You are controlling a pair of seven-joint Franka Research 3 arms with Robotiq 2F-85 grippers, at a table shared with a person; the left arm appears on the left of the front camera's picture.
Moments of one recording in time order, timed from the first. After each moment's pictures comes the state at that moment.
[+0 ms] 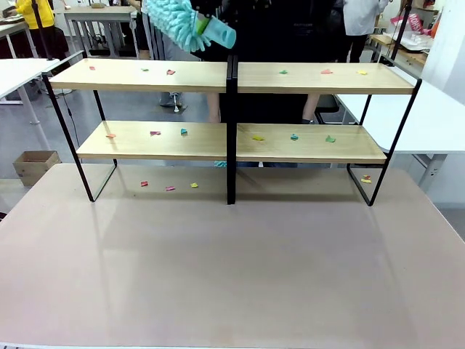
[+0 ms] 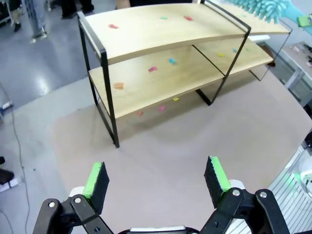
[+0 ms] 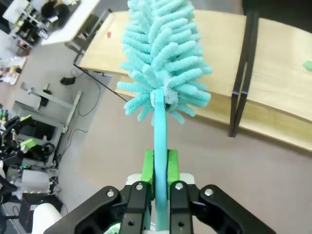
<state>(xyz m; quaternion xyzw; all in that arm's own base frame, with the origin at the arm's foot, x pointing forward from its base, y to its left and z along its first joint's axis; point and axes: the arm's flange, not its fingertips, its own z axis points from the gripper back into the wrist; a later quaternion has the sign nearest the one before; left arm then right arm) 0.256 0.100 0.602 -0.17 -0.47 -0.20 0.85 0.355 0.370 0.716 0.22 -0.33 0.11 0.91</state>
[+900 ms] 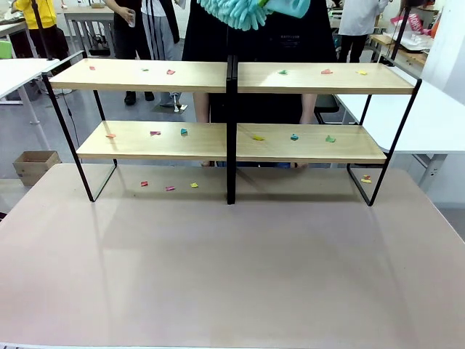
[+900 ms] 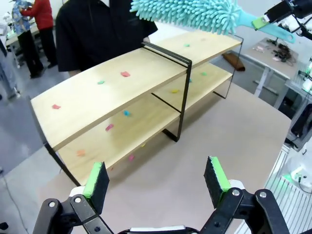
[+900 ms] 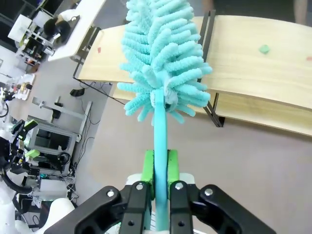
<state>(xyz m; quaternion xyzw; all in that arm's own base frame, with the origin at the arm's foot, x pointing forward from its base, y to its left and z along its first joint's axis) 0.267 0.020 0.649 -0.21 -0.53 -0.31 0.76 0.344 0.273 0.747 0.25 -0.32 0.06 0.91</state>
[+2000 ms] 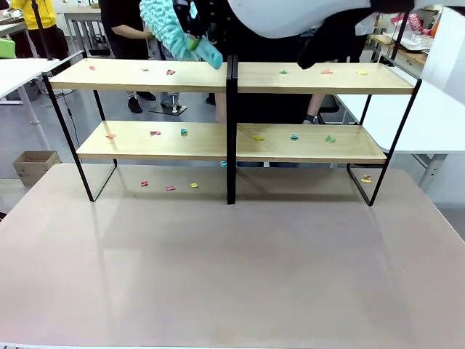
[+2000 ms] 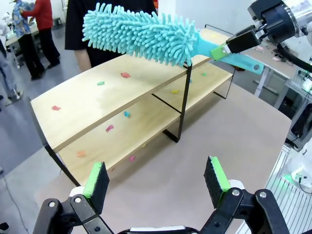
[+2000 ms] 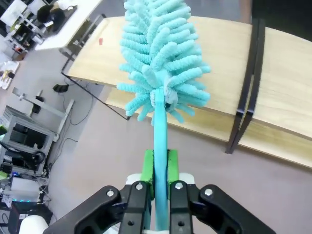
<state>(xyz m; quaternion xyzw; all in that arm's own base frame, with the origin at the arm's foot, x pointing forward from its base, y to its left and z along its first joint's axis) 0.267 0.021 0.650 -0.21 -0.53 -0.30 0.76 0.377 0.389 0.680 0.20 -0.36 0.11 0.90</state>
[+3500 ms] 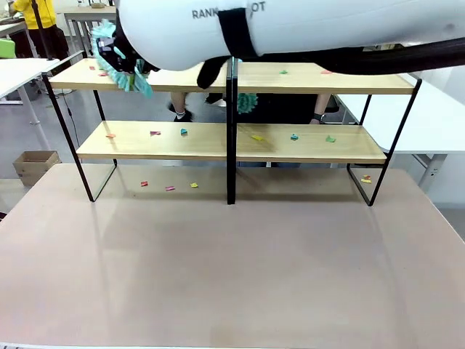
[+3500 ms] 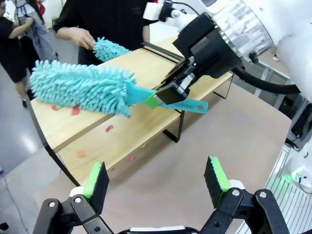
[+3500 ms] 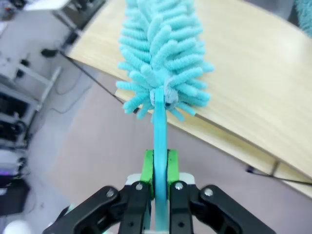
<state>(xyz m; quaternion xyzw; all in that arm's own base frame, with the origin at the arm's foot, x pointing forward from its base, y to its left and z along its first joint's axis) 0.267 0.021 0.650 -0.21 -0.53 -0.30 0.76 0.433 0.540 0.635 0.15 -0.31 0.21 0.92</state>
